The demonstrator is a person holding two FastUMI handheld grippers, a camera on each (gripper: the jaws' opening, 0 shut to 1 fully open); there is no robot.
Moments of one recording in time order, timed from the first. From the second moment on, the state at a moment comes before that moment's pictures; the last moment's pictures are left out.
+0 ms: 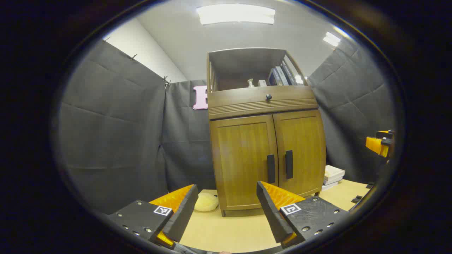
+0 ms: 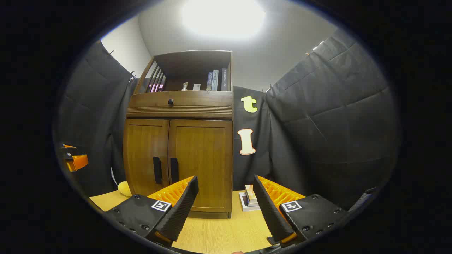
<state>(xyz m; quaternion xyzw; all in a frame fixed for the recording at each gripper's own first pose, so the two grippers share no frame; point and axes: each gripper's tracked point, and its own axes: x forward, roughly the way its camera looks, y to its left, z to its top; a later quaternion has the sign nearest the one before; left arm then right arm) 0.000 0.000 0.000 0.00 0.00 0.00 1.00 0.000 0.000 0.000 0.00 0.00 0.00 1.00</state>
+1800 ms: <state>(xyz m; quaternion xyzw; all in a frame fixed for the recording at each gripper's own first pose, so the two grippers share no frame) -0.021 0.052 0.001 0.01 0.00 0.07 1.00 0.011 0.028 -0.005 0.02 0.00 0.10 1.00</state>
